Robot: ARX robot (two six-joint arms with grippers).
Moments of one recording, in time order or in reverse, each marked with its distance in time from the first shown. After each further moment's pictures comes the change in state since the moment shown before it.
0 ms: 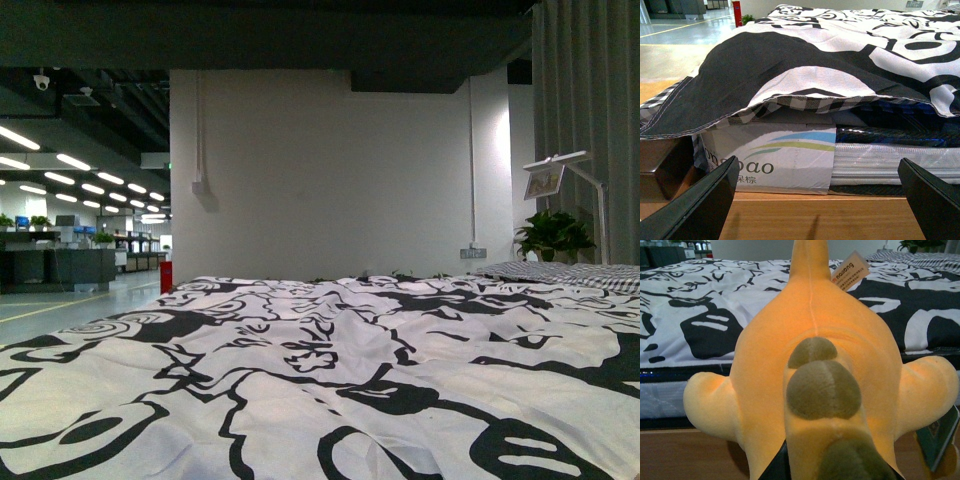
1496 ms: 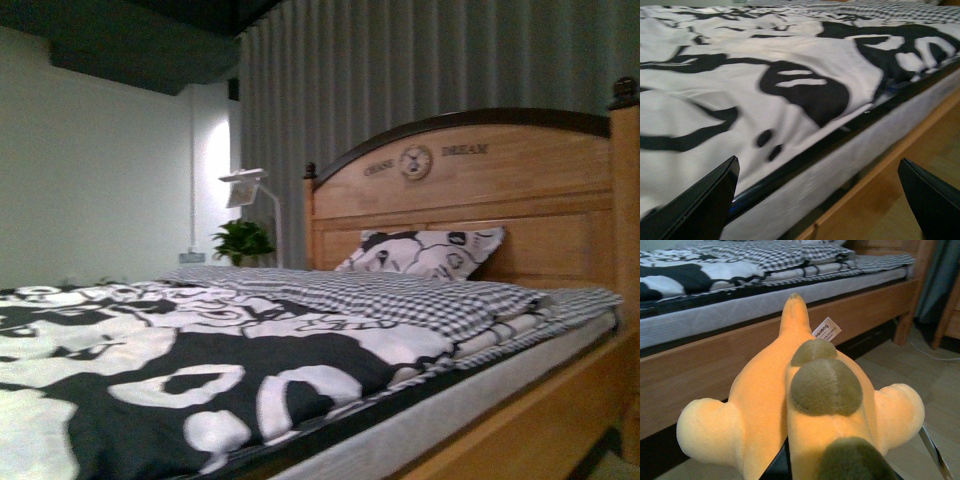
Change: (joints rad) left arm 0.001 0.000 0.000 0.000 0.001 0.000; right arm 0.003 0.002 -0.005 -0.009 -0.003 0.000
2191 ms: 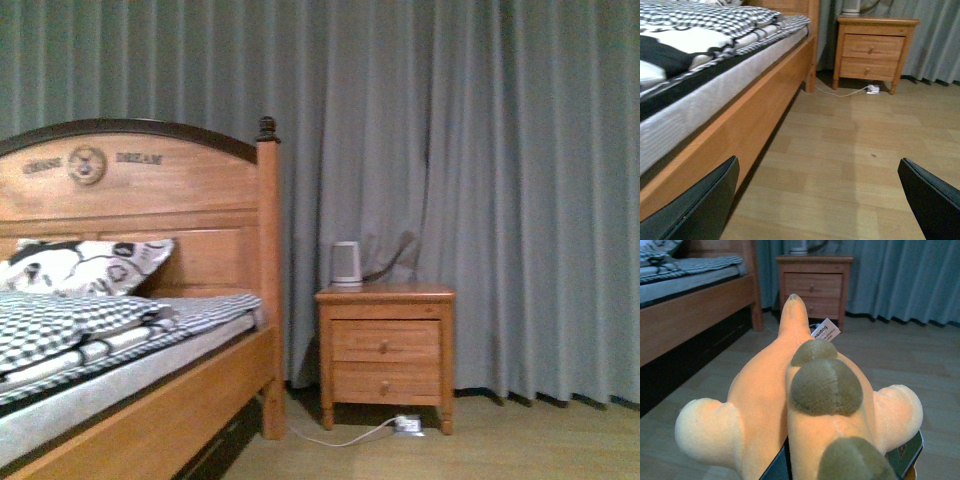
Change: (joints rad) left arm 0.000 0.000 0.000 0.000 -0.001 0.000; right arm 0.001 0.000 0.000 0.000 0.000 0.000
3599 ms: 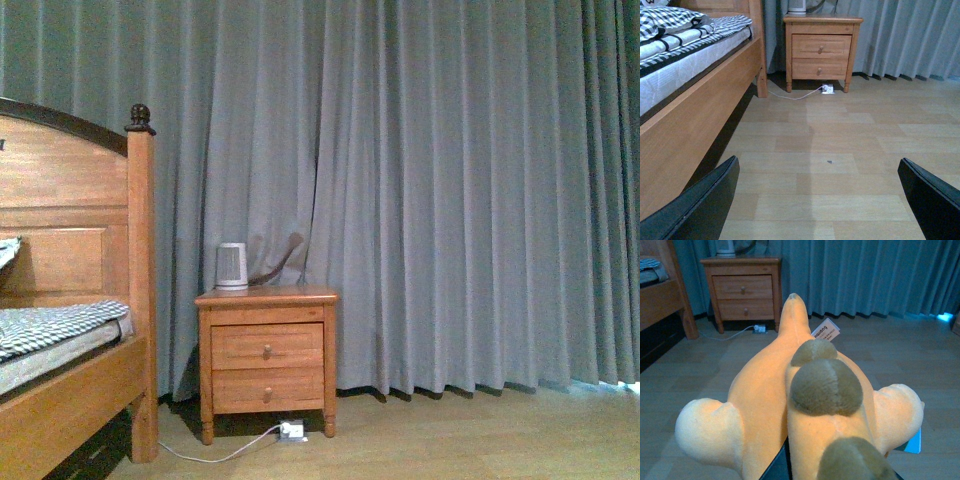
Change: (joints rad) left arm 0.001 0.001 0.000 0.000 0.000 0.000; right arm 0.000 0.000 0.000 0.000 -0.001 -0.001
